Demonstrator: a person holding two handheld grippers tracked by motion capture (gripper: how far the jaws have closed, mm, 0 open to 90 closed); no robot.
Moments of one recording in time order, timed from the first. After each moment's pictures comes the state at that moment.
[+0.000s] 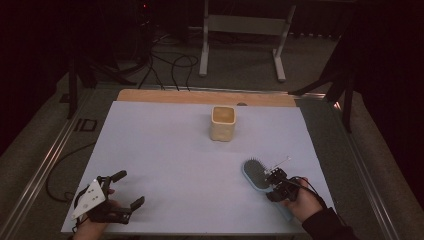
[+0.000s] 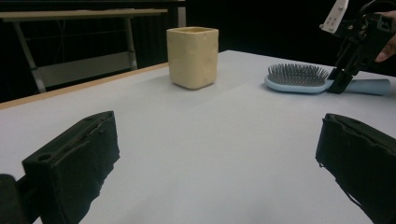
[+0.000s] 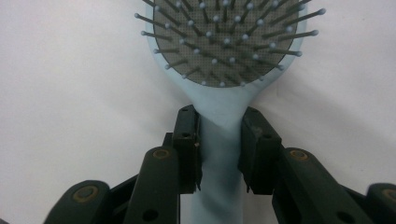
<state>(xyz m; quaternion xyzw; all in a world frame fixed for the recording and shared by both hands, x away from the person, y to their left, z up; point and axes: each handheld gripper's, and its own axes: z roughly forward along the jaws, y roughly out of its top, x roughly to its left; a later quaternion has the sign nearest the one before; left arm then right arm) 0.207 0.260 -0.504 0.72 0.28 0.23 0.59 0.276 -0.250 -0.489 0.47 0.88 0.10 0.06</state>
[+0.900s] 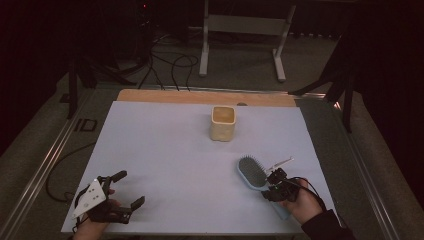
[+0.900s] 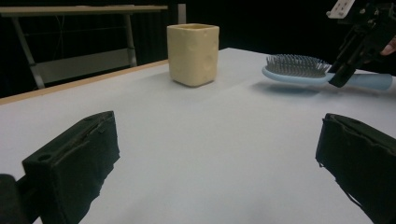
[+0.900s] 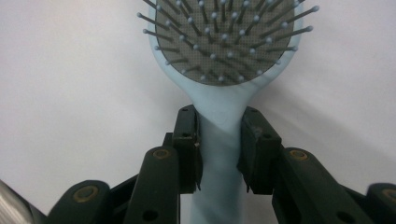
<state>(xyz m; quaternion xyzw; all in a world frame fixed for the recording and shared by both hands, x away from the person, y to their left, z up) 0.208 0.260 -0.505 0.72 0.28 0.23 0.59 0.270 -0.246 -0.477 0.46 0.87 0.17 0.06</state>
